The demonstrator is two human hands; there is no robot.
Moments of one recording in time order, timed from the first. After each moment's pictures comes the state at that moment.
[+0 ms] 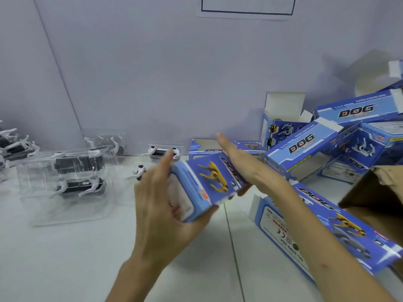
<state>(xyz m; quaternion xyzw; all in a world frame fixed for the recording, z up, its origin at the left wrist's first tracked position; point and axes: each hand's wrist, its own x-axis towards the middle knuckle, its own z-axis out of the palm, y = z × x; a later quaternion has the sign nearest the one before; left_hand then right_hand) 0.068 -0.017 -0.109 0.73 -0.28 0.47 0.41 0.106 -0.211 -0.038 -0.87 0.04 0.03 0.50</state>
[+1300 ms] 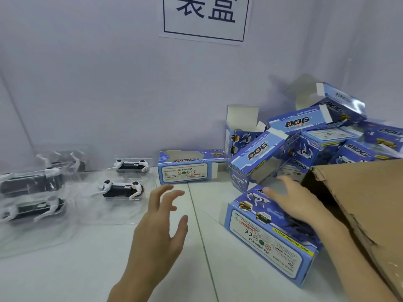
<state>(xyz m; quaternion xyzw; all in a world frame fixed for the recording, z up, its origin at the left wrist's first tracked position) 0.062 -0.037 -0.126 0.82 -0.32 0.24 0.41 0.010 -0.350 -0.081 -0.93 0.27 -0.09 0.23</state>
